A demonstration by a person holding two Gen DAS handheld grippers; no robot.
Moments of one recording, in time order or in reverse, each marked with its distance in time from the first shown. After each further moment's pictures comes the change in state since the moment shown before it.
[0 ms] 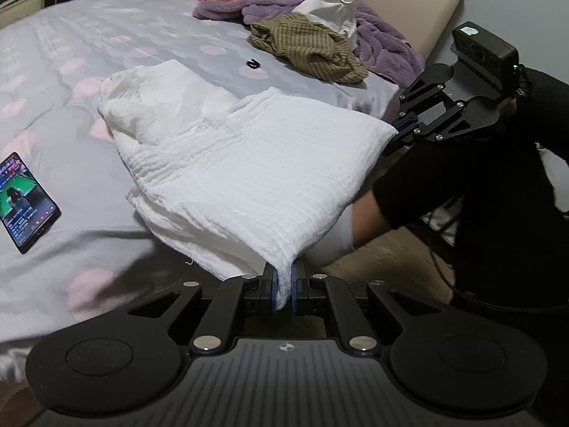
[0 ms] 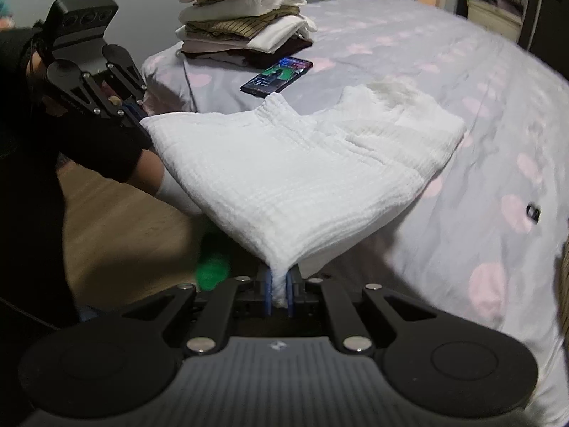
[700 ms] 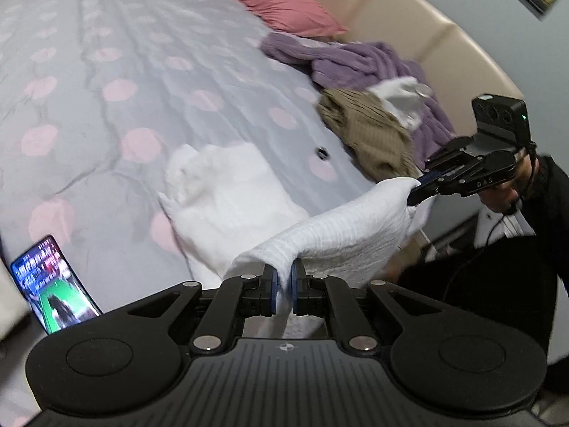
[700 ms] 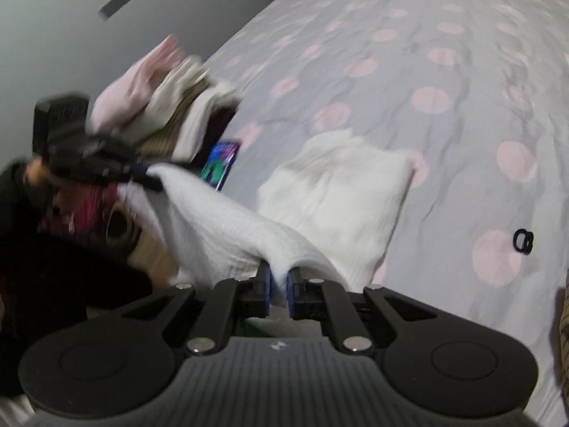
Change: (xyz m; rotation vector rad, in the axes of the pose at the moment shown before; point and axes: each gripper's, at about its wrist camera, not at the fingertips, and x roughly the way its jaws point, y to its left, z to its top) left arm -0.003 0.152 0.169 -0.271 -0.046 -0.037; right arm 0.007 -0.188 0.144 0.394 -0.003 0.192
